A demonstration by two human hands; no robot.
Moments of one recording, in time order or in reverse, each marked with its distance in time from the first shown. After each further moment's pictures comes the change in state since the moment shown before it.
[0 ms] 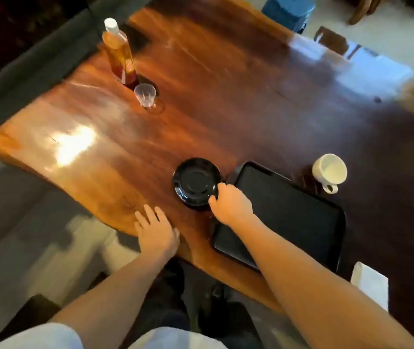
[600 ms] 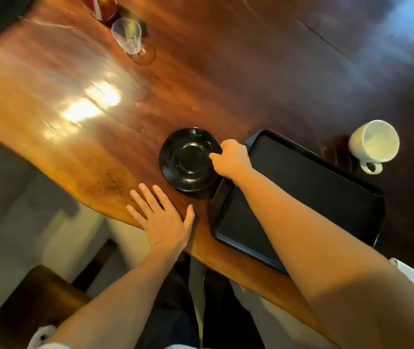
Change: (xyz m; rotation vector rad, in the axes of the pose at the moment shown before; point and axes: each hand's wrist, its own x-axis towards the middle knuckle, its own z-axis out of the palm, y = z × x) left_hand 0.021 0.026 0.071 -0.033 0.228 -0.065; right_hand 0.103 0.019 0.024 0.314 -0.061 0.114
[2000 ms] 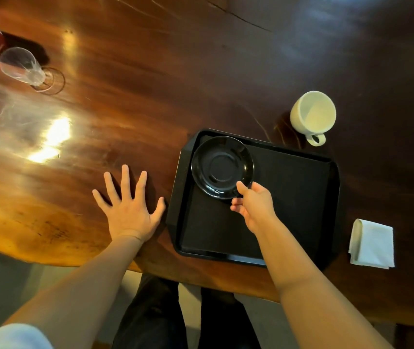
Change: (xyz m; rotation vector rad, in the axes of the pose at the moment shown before) left_hand 0.071 0.040 -0.022 0.152 0.093 0.408; right_hand -0.067 0.153 -0.032 1.245 0.201 0.572
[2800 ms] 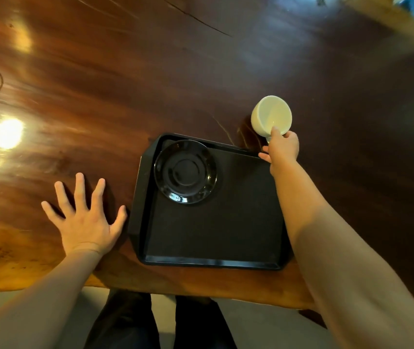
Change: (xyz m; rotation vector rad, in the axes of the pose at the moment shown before) left_hand -0.002 0.002 -0.004 -0.062 0.024 -0.015; right_hand 0.065 -0.135 -0.080 -0.157 0.455 -0.242
